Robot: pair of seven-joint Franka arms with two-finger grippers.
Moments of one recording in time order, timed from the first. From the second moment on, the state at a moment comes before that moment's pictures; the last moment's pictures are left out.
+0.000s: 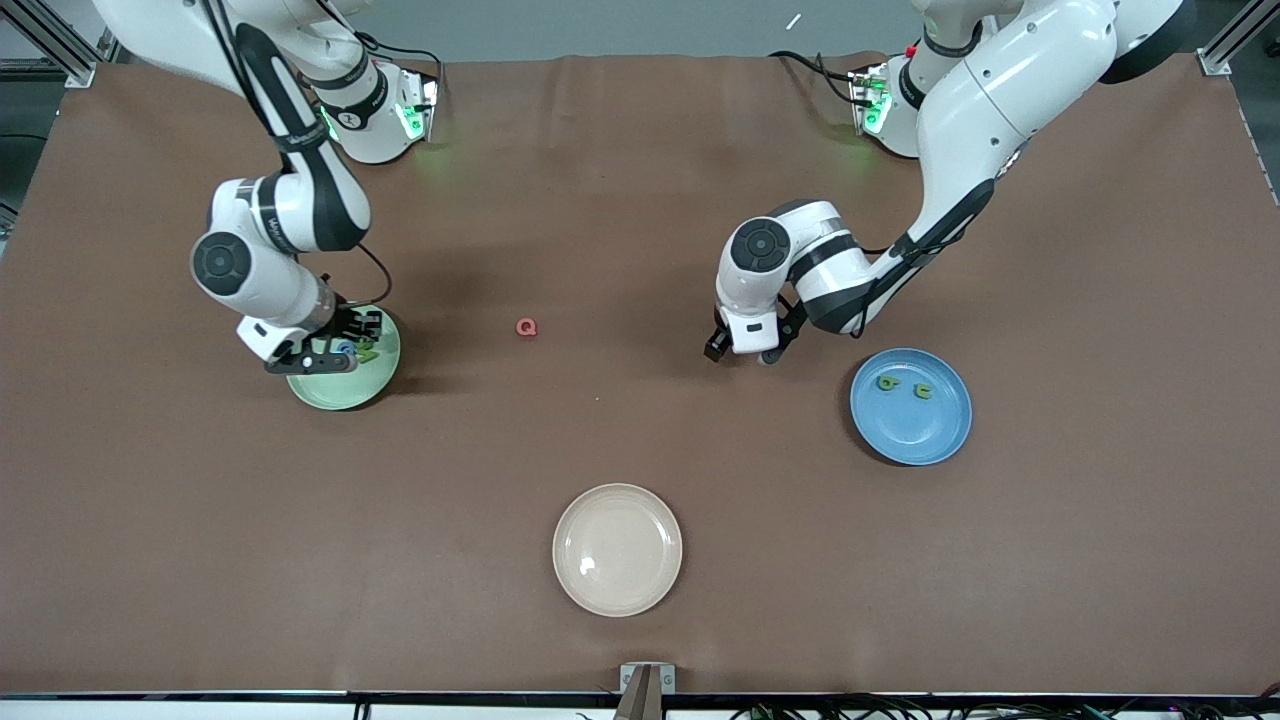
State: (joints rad) left arm 0.07 0.73 -0.79 -2.01 0.68 2.37 -2.07; right arm 0.17 0.18 -0.09 -2.41 0.06 2.47 -0.02
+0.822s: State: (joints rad) left arm 0.07 0.73 -0.79 -2.02 0.69 2.40 -2.07; right arm 0.10 0.22 -0.07 -2.48 0.06 2.54 -0.12
